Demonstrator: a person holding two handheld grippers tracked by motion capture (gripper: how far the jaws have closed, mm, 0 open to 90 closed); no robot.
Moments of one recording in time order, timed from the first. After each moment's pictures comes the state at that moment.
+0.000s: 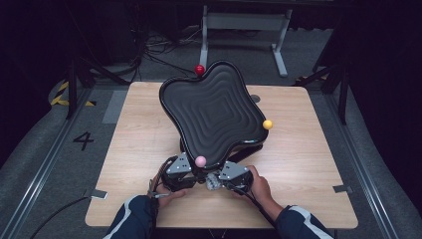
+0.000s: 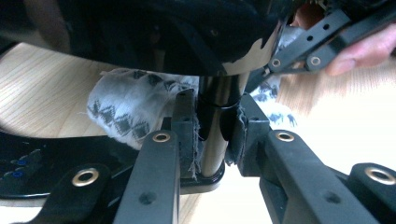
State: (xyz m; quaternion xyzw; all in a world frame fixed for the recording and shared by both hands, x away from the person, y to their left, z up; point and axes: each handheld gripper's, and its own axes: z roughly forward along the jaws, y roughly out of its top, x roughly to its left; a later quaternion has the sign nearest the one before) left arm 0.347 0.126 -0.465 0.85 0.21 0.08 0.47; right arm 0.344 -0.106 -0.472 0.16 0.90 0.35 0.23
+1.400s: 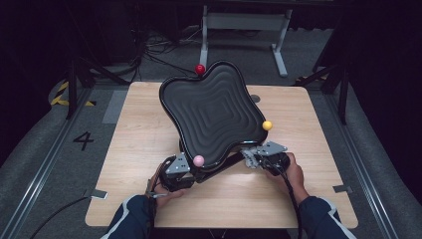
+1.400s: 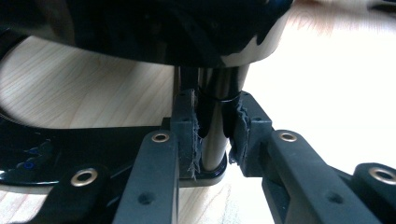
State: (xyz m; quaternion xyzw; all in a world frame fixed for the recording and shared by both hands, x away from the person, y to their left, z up) left arm 0.346 0.129 -0.463 0.86 0.21 0.09 0.45; right arm 0.395 -0.212 -0.471 0.30 0.86 0.30 0.27
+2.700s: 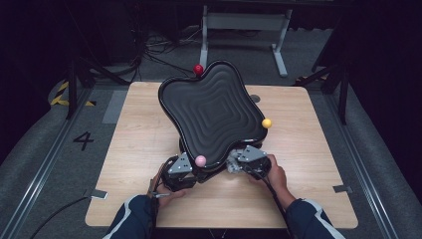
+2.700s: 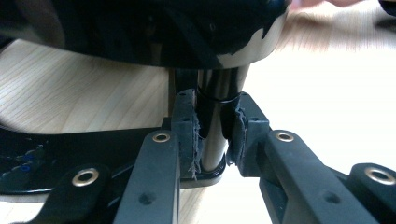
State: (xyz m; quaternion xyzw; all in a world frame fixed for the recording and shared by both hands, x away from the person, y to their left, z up) left arm 0.347 0.124 -0.463 0.86 0.21 0.09 0.46; right arm 0.386 -0.162 -0.470 0.25 0.87 0.31 0.28
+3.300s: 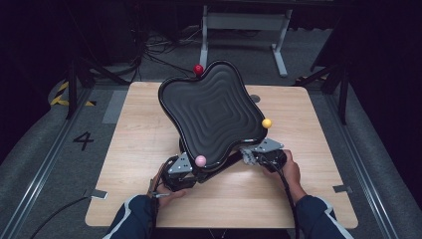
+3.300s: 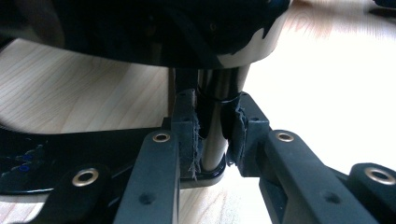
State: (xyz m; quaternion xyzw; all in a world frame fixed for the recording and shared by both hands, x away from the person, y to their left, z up) left arm 0.347 0.124 -0.463 0.86 0.21 0.09 0.46; right arm 0.404 -0.202 -0.471 0.30 0.86 0.30 0.28
